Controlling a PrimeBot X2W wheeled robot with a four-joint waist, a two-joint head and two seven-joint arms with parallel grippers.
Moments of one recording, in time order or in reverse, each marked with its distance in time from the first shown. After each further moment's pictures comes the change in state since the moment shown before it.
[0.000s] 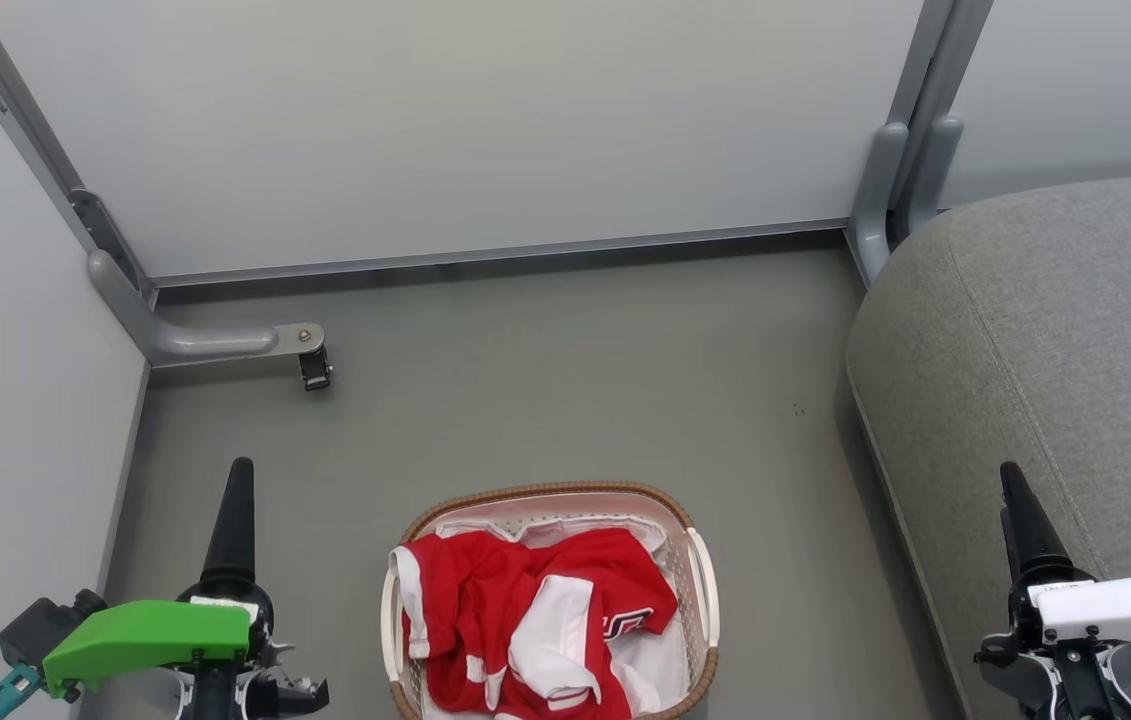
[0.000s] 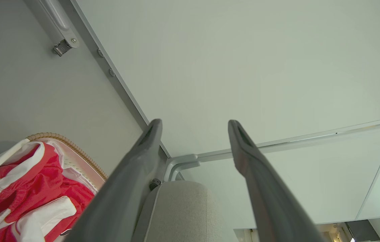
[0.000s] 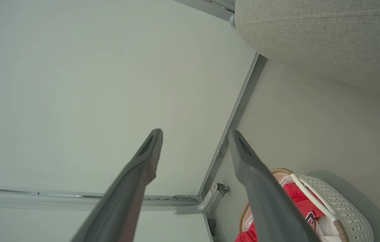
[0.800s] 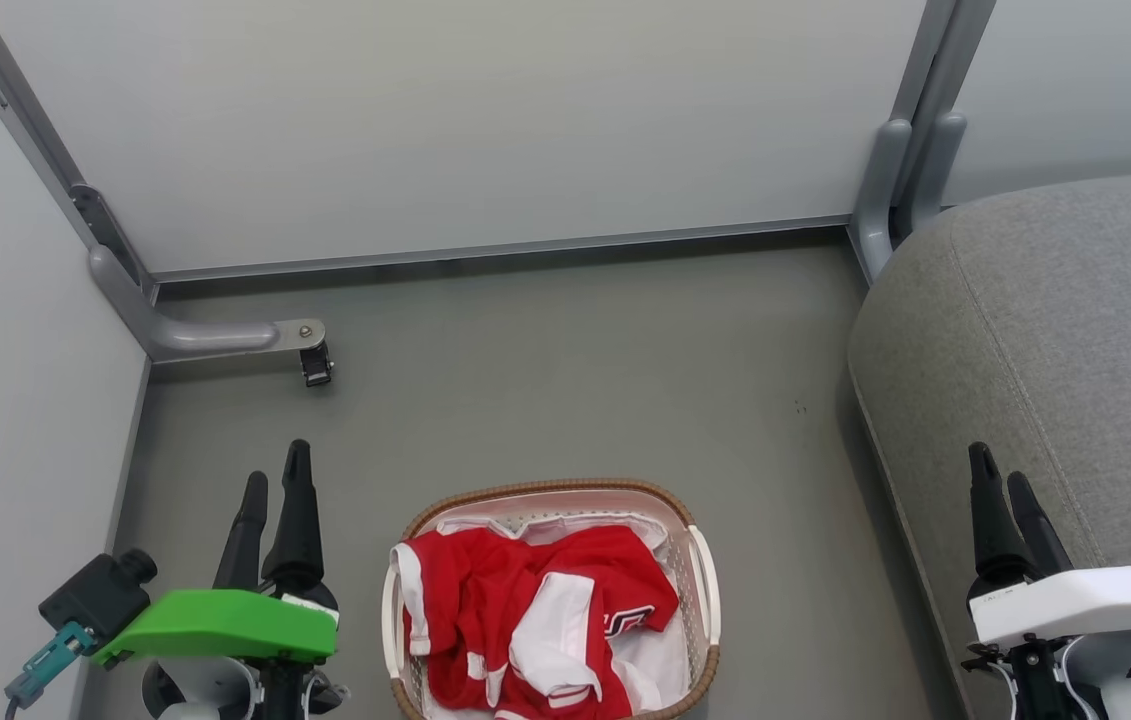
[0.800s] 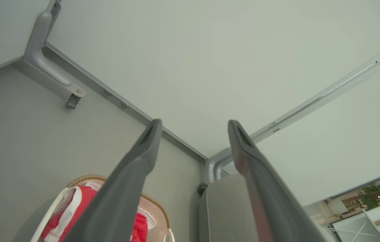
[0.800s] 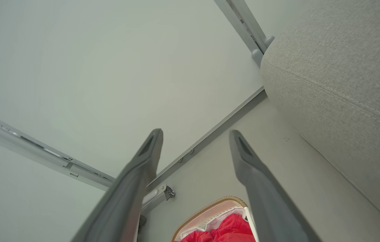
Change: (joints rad) left arm 0.012 0.001 -0.093 -0.073 0.430 0.026 -0.081; right arm 0.025 -0.004 0.050 -0.098 -0.505 0.000 -0.081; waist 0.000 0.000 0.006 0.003
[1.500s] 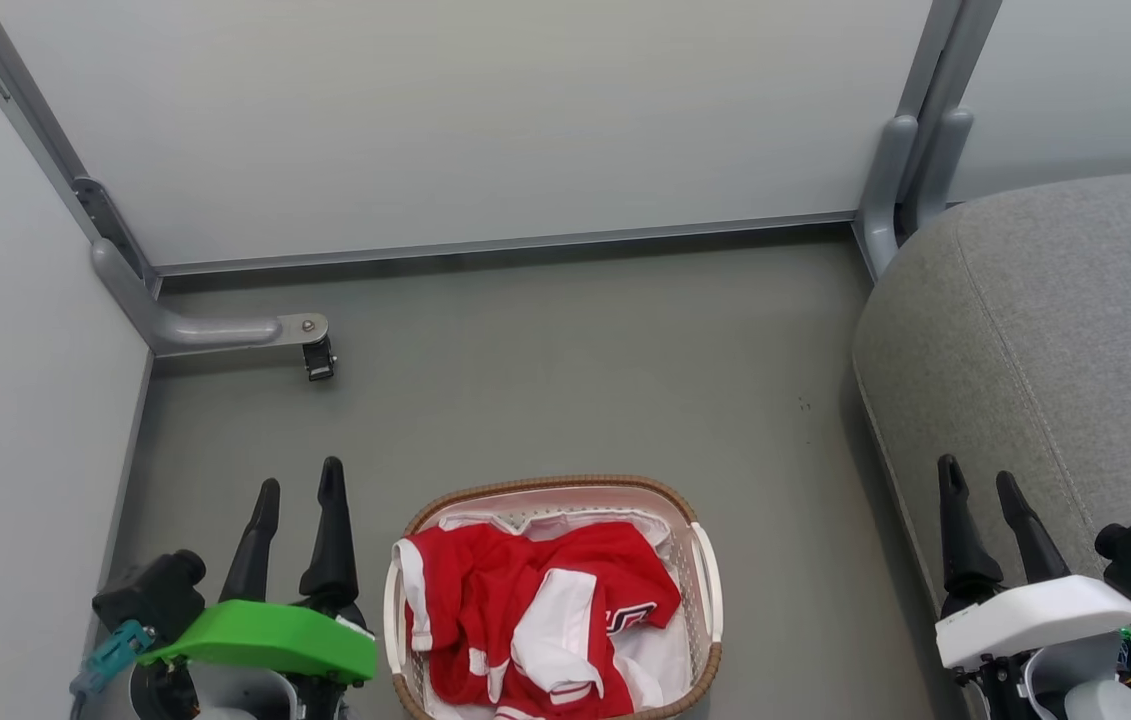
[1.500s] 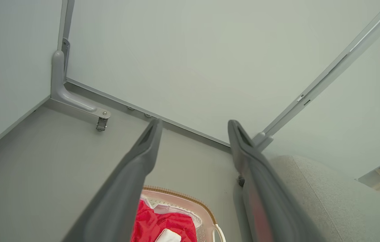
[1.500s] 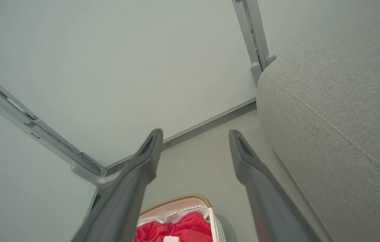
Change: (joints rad) left arm 0.004 0.001 -0.044 0.039 0.287 0.020 -0.060; right arm 0.002 -0.002 0.035 0.030 -0.291 0.000 -0.060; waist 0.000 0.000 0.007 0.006
